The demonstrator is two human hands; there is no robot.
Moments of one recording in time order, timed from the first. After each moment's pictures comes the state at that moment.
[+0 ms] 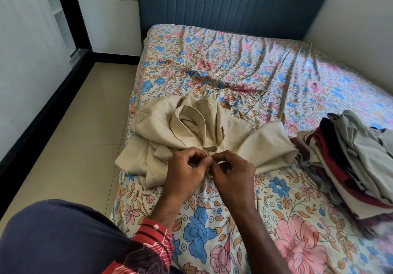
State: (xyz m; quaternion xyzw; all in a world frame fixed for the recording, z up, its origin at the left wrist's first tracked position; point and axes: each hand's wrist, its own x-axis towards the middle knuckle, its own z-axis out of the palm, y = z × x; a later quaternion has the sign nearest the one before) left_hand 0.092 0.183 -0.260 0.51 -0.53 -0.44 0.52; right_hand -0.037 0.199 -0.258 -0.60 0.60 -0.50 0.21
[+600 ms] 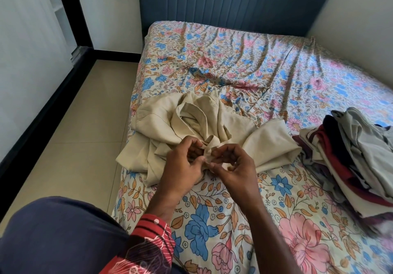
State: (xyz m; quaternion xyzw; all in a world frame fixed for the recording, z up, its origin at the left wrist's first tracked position) left_hand 0.104 0.176 -0.263 0.53 -0.61 -0.36 0.47; right_hand -0.056 0.194 -0.264 -0.59 0.55 -0.49 0.34
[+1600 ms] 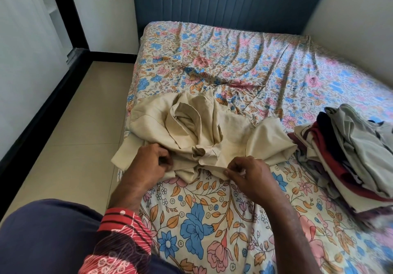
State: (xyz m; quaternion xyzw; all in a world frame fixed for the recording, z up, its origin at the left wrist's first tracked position) left_hand 0.164 0.160 -0.265 0.63 -0.68 -0.29 0.25; right_hand -0.110 0.192 -0.249 -0.70 0.67 -0.15 0.19
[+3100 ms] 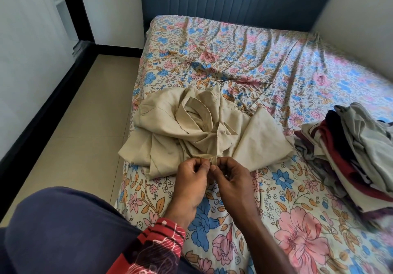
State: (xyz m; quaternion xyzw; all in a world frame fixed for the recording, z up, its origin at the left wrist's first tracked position) left_hand 0.072 0.212 -0.274 0.56 -0.35 -0.58 0.48; right_hand -0.038 0.225 -0.278 -0.55 0.59 -0.48 0.35
